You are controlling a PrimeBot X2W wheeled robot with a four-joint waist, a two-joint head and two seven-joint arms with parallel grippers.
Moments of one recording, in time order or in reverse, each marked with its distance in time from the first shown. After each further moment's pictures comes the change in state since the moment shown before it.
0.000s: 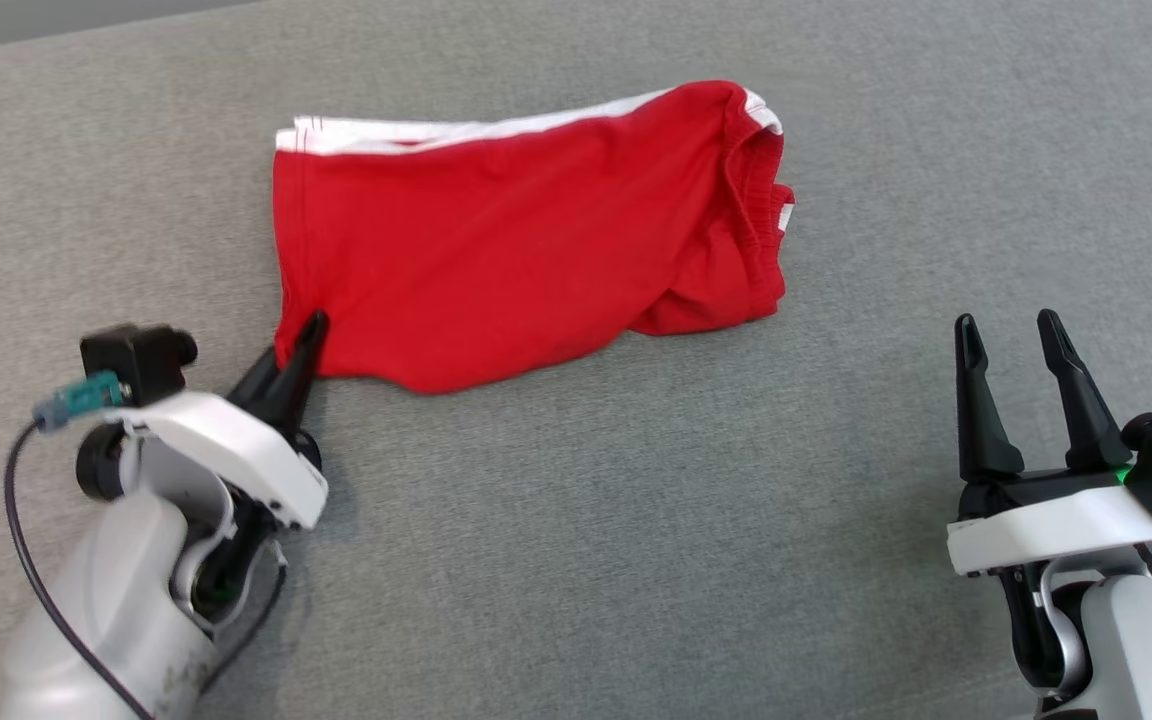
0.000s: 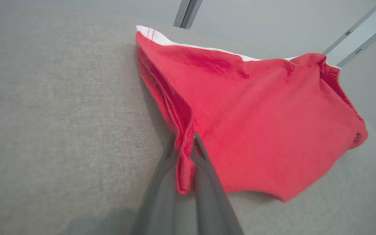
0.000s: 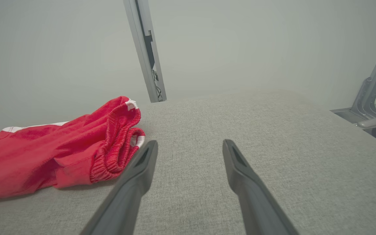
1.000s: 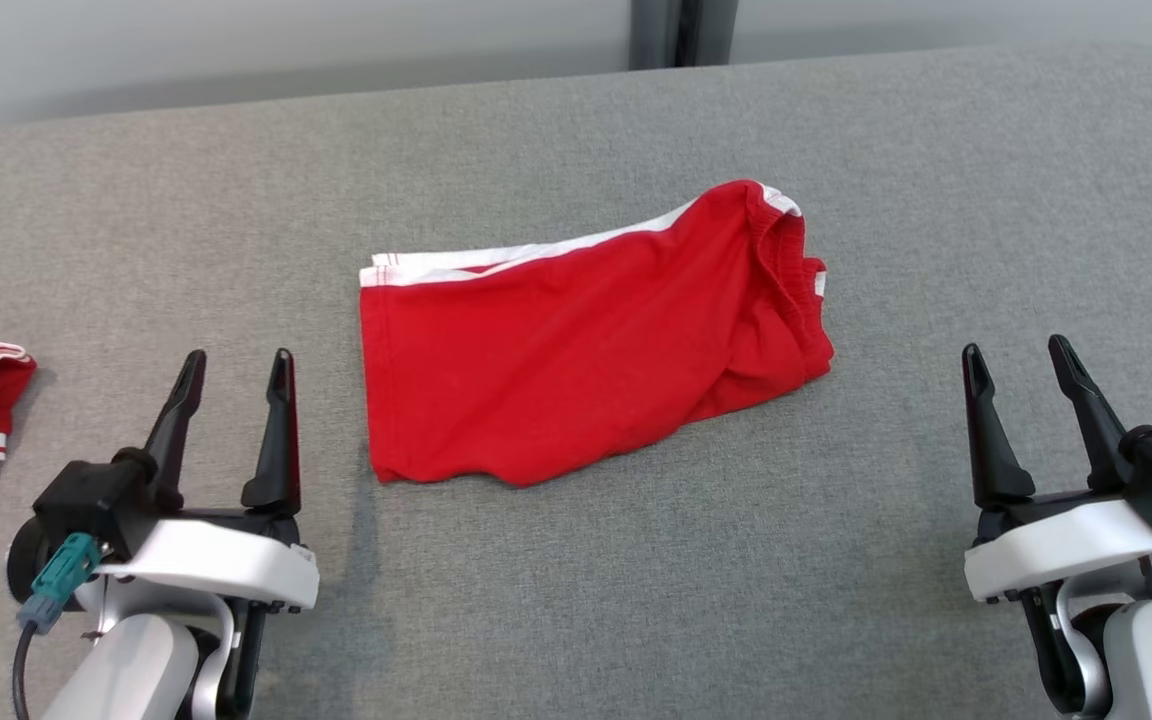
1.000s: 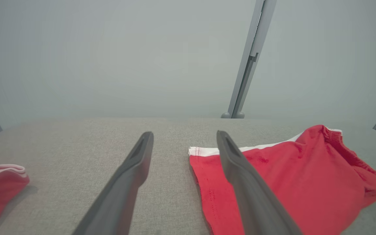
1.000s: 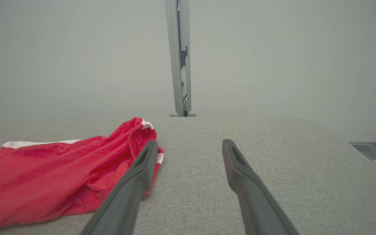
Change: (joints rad) left arm 0.327 0.039 0.094 -0.455 0.217 0.369 -0.198; right arm 0.057 0.001 -0.043 -0.080 -0.112 0.000 0.122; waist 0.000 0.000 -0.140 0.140
